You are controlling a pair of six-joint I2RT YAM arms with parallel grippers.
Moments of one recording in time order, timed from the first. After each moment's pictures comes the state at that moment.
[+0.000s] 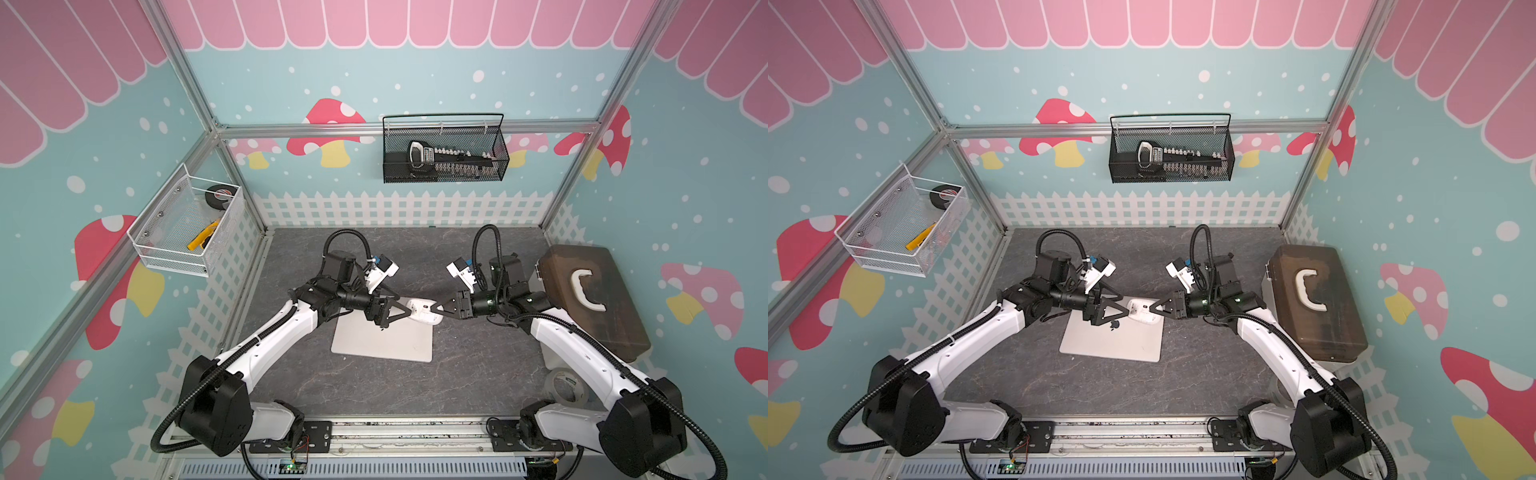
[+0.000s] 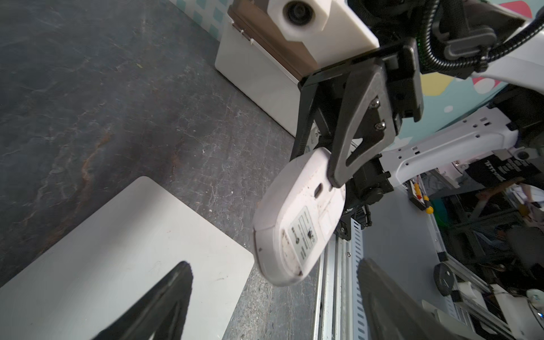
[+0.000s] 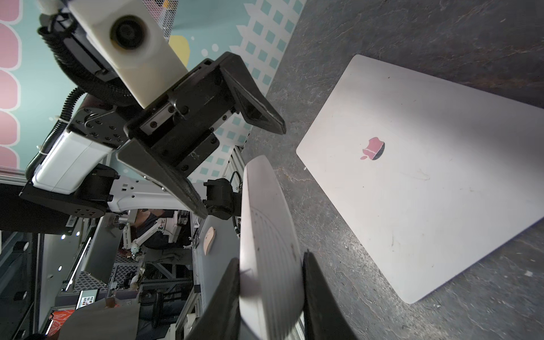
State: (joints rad) left arm -0.44 1.39 1.03 -0.32 0.99 0.00; right arm 0.35 1.24 0.95 -0.42 -1.02 0.42
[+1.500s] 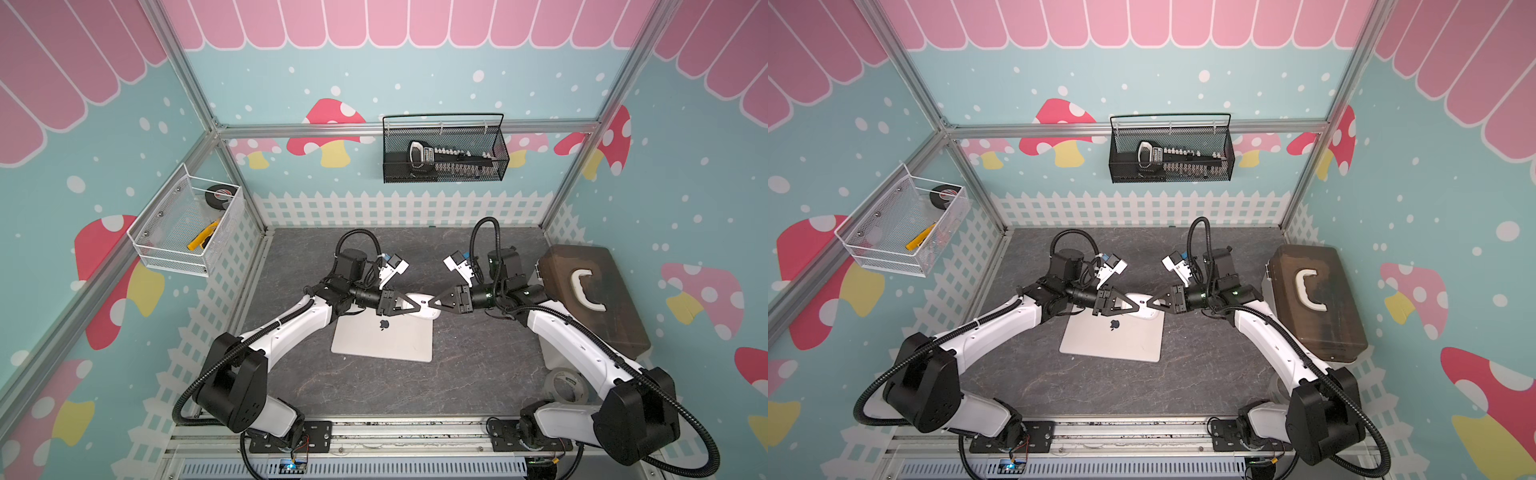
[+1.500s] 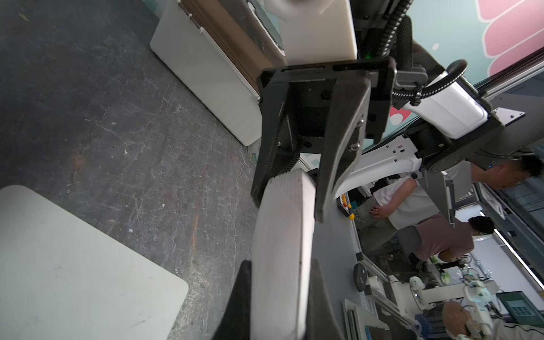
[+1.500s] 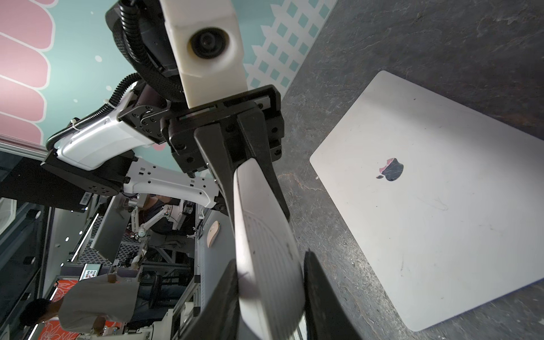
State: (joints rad) left arm -0.49 1.49 1.02 -0.09 1.16 -0.29; right arm 0.35 1.30 0.99 -0.38 -1.08 0.38
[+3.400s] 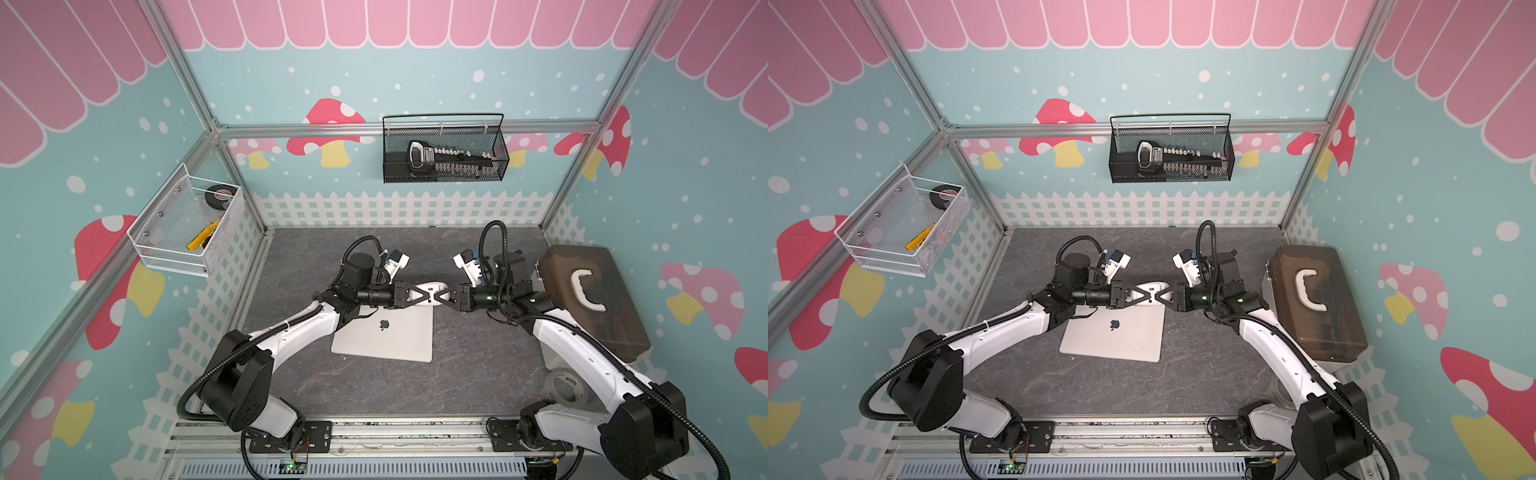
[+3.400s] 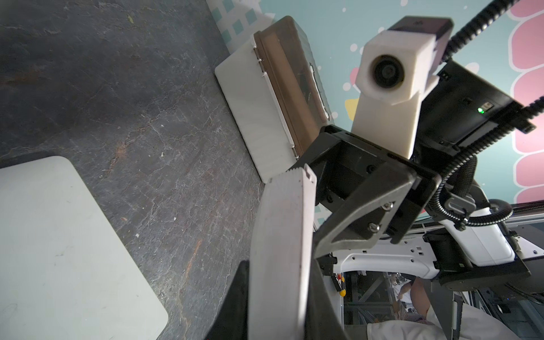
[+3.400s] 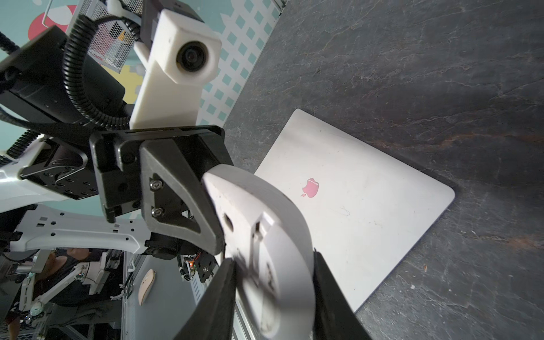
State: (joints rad) left arm -0.56 1.51 0.97 0.16 0.86 -0.77; right arm 0.35 1.22 0.94 -0.35 -0.77 0.35
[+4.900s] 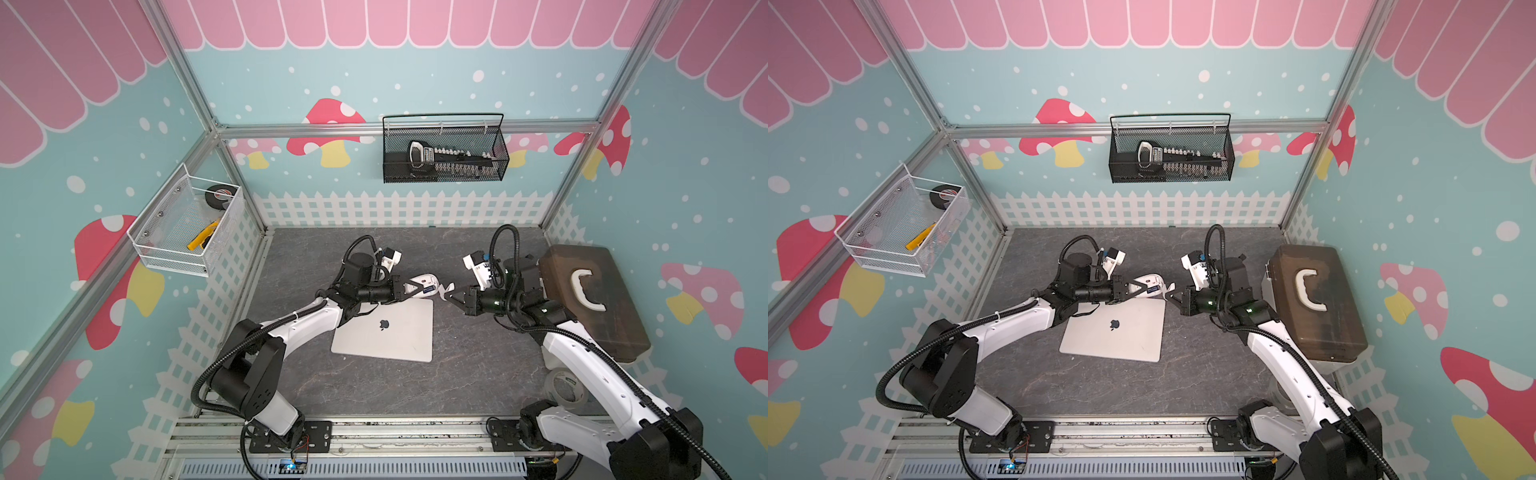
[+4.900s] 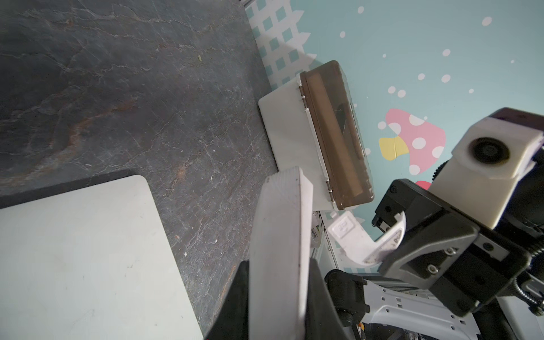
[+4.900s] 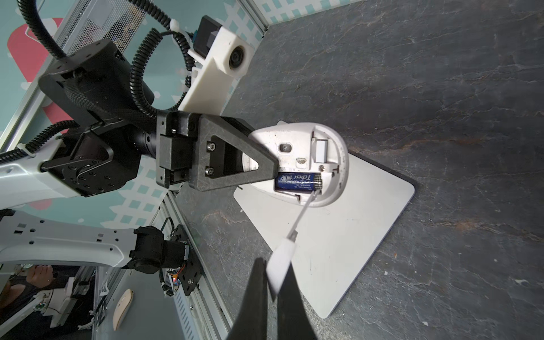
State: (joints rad) left arm -0.52 1.59 0.97 0.21 0.73 -0.80; right arm 0.34 1.10 0.91 -0.39 -0.67 0.35
